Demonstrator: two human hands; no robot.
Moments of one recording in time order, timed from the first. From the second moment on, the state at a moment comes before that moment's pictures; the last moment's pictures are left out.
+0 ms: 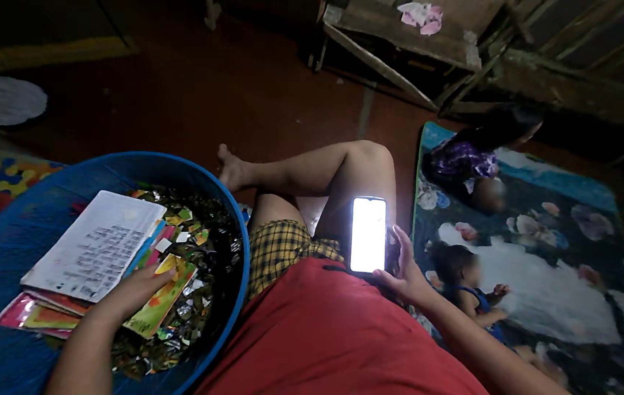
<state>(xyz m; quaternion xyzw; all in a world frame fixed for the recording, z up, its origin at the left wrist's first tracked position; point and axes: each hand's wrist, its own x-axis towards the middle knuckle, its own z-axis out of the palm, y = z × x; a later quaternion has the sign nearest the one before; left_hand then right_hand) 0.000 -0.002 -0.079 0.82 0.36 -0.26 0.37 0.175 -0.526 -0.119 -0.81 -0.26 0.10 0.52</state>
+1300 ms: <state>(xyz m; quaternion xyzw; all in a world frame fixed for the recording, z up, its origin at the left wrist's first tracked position) 0.001 -0.004 -0.074 0.82 0.36 -0.26 0.37 0.207 -0.501 -0.078 -0.93 -0.18 0.00 0.32</state>
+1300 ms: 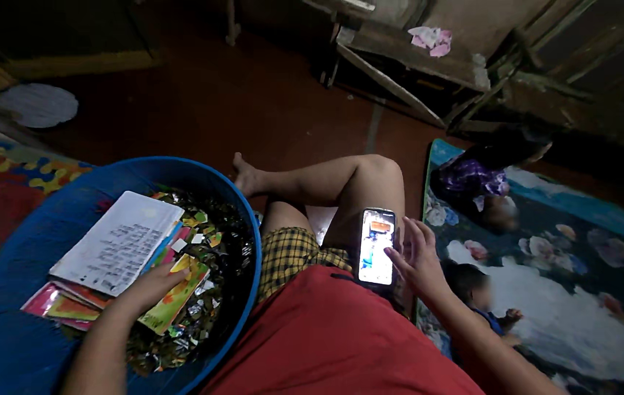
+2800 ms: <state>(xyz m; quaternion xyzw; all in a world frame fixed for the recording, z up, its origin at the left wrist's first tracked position) -0.006 0.005 -0.078 0.86 0.26 -0.26 0.35 0.181 -0.442 -0.058 -0.92 -0.21 -0.15 0.29</state>
